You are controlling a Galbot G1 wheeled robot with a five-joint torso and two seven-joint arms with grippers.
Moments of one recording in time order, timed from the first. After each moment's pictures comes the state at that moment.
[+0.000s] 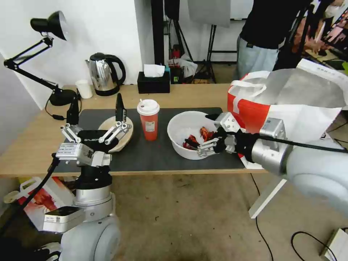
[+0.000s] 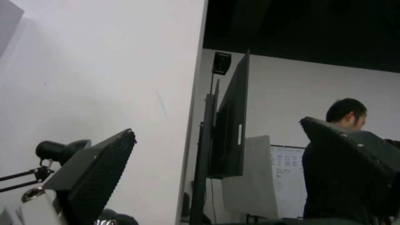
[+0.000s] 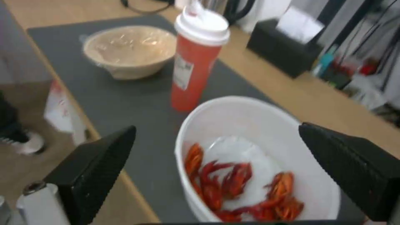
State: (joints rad) left arm 1.53 -1.45 -0.37 -2.44 -0.12 -0.35 -0.12; right arm -0.41 0.34 -0.16 2.41 1.21 -0.67 0.14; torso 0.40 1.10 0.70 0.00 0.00
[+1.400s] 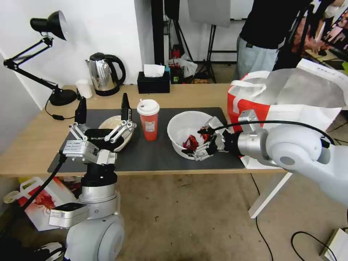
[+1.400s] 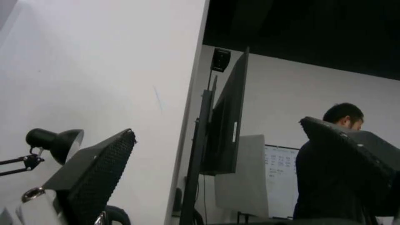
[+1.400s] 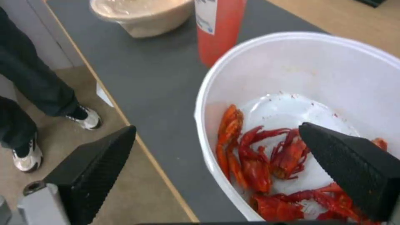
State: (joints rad) left arm 1.51 -1.47 -0.34 -2.43 -0.14 -0.33 -0.12; right arm -0.34 0.49 -0.34 2.16 1.19 -0.72 -0.03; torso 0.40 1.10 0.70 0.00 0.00
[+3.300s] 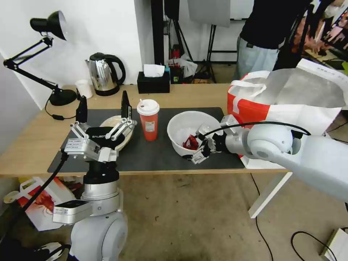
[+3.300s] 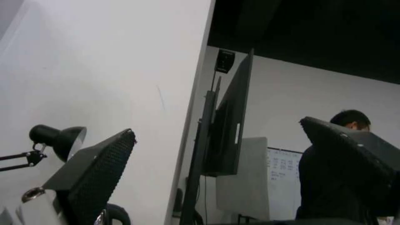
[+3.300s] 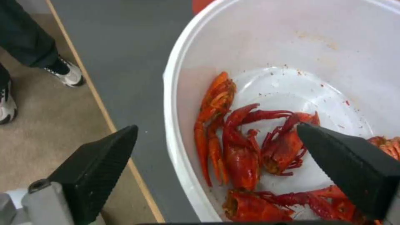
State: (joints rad) left arm 1.50 -1.51 -0.33 -2.42 -0.13 -0.33 -0.11; right arm -0.08 0.55 -0.67 2.02 1.04 -0.72 -0.13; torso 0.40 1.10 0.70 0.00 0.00
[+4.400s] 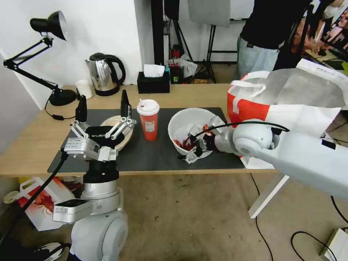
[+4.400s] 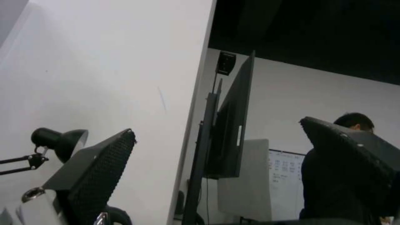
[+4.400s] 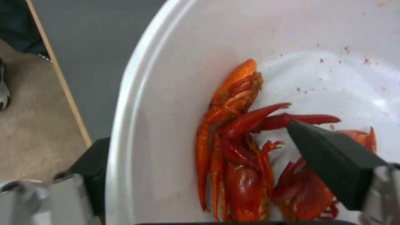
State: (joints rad) left arm 1.49 -1.51 -0.34 -2.42 -0.14 -0.33 -0.11; right arm -0.02 0.66 -0.77 1.91 1.00 -0.72 -0.14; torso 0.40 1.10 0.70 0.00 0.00
